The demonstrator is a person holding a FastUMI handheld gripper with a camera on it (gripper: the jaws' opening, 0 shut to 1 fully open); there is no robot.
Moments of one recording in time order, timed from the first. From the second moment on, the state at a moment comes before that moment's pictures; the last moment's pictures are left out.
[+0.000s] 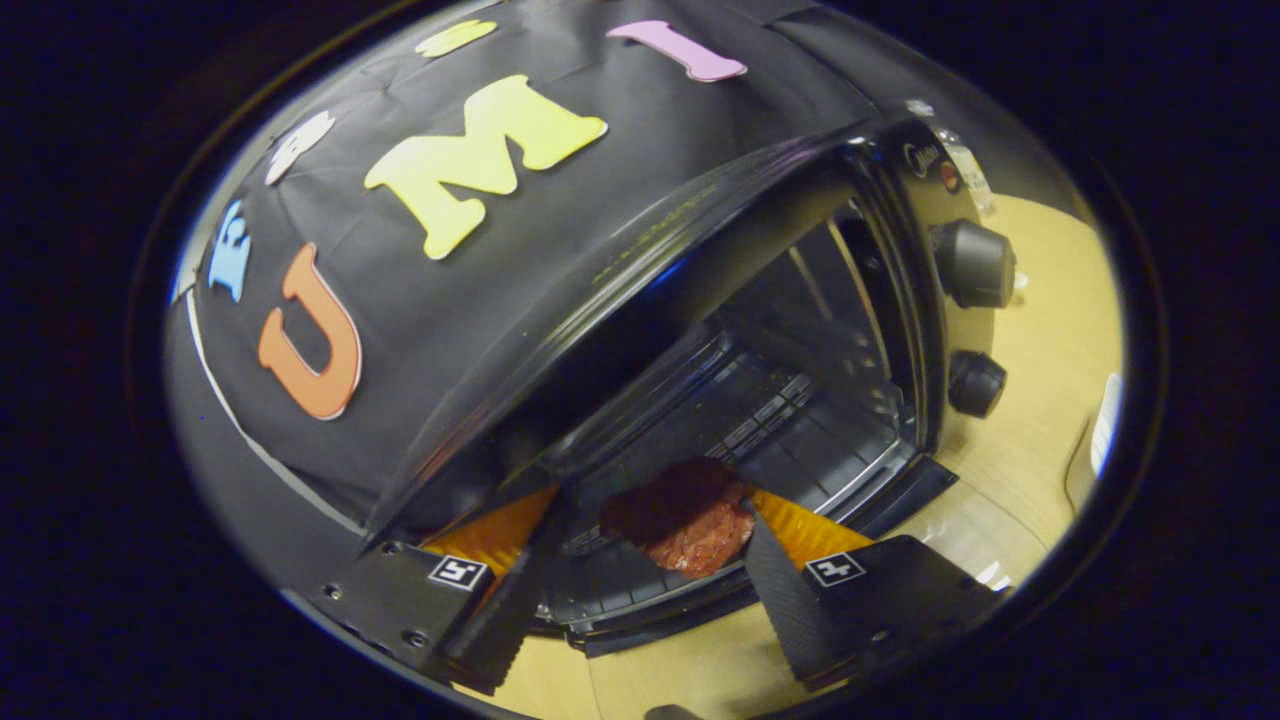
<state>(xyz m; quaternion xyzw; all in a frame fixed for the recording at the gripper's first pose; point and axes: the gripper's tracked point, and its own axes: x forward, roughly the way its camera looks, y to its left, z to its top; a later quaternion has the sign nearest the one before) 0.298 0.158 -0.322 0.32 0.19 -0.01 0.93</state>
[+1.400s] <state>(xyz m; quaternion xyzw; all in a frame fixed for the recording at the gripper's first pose) 0.129 0.099 -0.227 0.02 0.20 0.05 0.98</state>
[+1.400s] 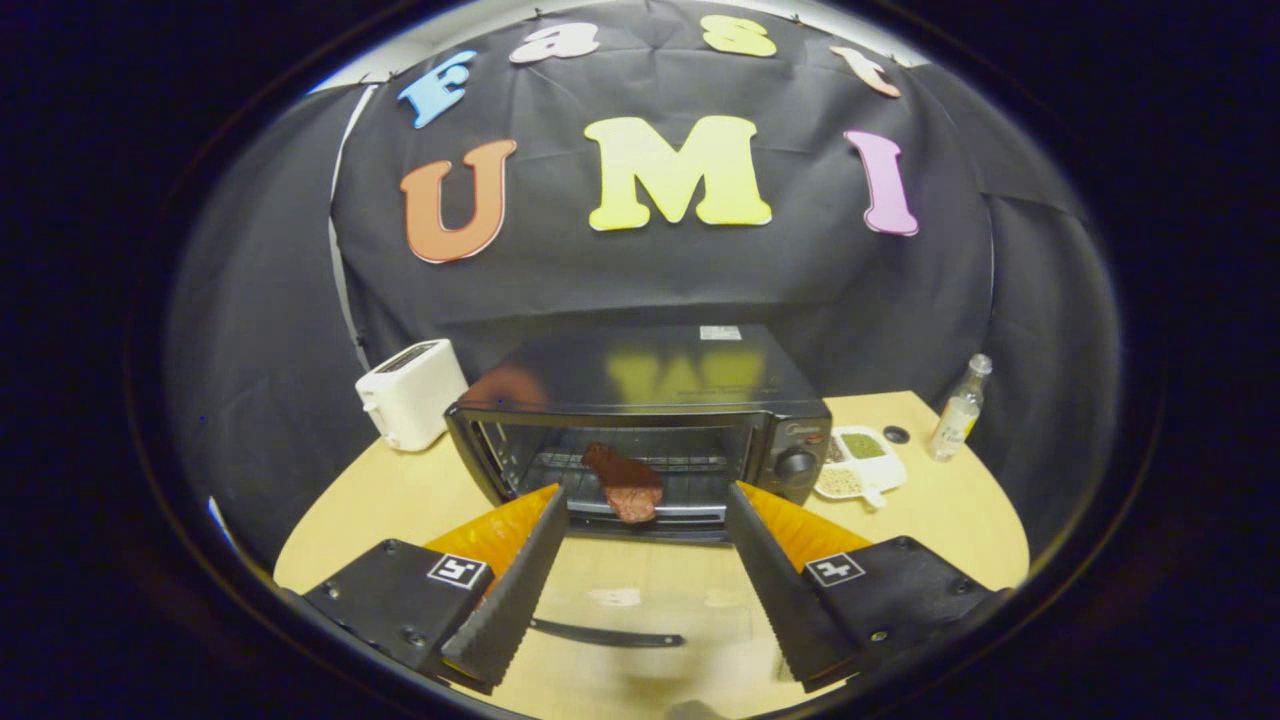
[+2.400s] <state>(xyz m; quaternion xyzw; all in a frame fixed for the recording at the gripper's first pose) 0.008 0.114 -0.371 -0.01 0.35 0.08 0.93</state>
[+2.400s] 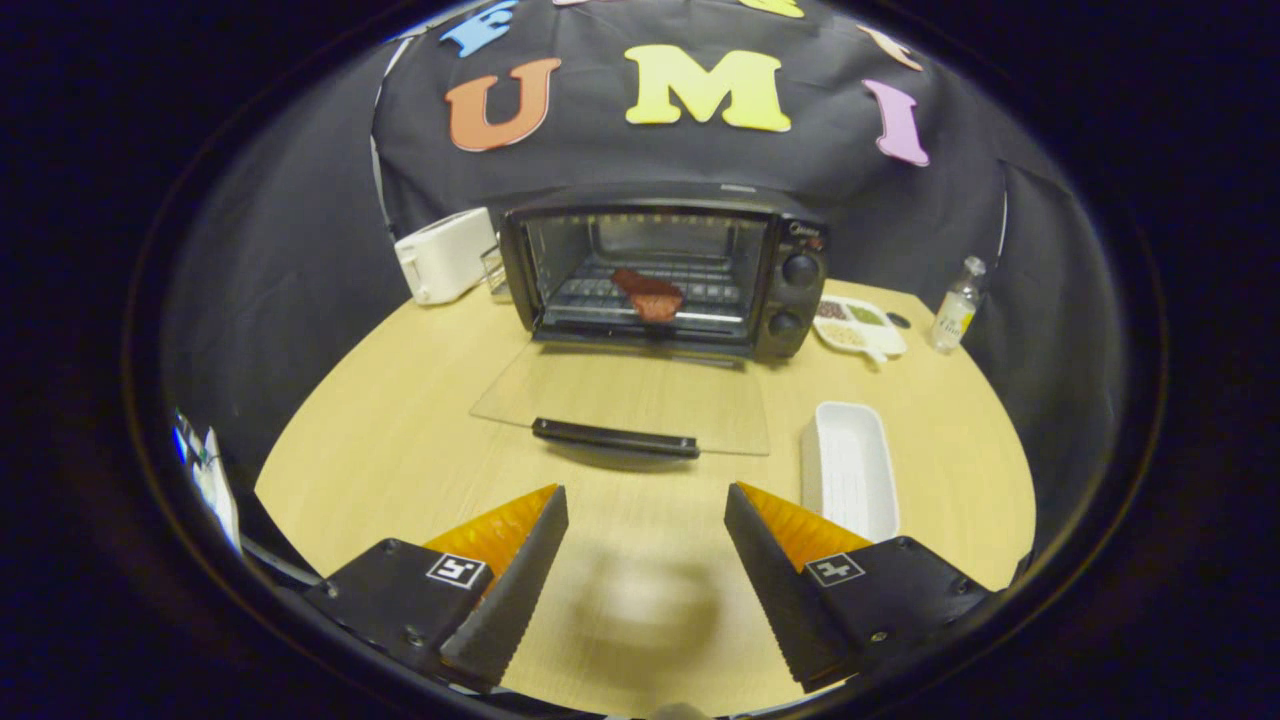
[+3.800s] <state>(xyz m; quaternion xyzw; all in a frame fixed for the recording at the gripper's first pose) 0.097 0.134 -0.377 0.00 0.35 0.07 0.93</state>
